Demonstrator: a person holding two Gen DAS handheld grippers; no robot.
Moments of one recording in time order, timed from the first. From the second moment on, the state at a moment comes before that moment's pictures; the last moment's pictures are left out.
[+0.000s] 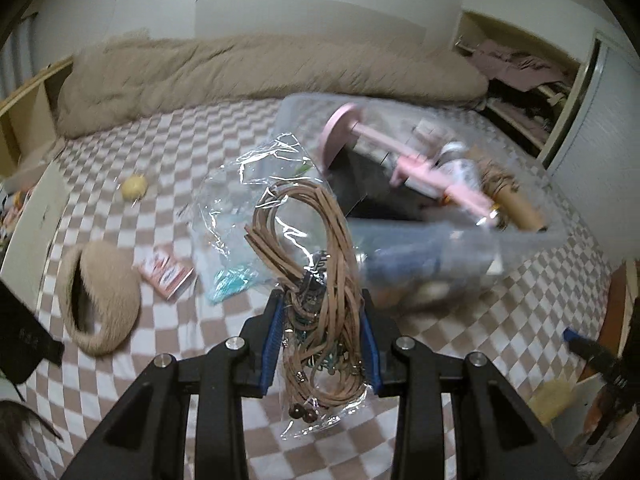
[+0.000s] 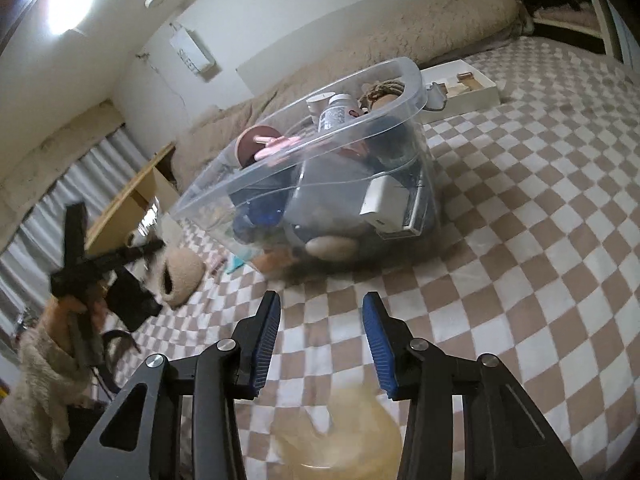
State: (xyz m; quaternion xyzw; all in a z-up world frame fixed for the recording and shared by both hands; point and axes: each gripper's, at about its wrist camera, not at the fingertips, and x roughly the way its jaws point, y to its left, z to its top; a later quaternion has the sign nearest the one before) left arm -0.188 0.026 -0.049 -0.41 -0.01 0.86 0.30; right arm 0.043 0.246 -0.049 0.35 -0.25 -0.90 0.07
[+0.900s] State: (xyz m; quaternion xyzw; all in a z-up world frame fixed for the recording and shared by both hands) left arm -0.240 0.072 -0.012 -0.40 0.01 0.86 0.31; right arm 0.030 0.248 -0.133 0.50 -0.02 -0.86 0.02
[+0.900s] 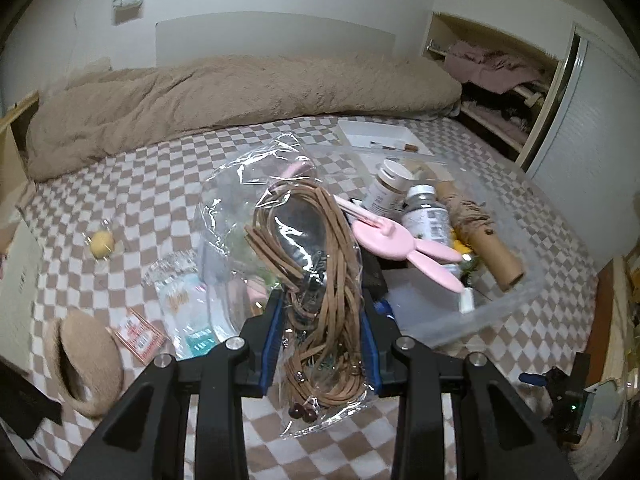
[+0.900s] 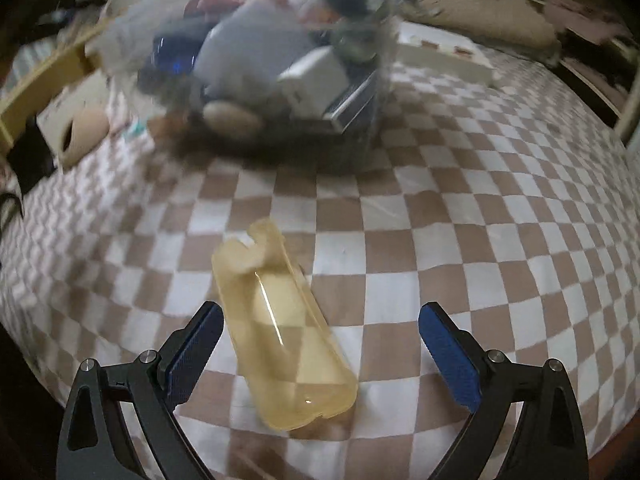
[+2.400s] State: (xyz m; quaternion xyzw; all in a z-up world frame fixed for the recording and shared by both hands) left arm -0.252 0.086 -0.016 -0.38 0.04 0.90 0.22; right arm 0.013 0.257 -0.040 0.40 -0.21 -0.88 0.12
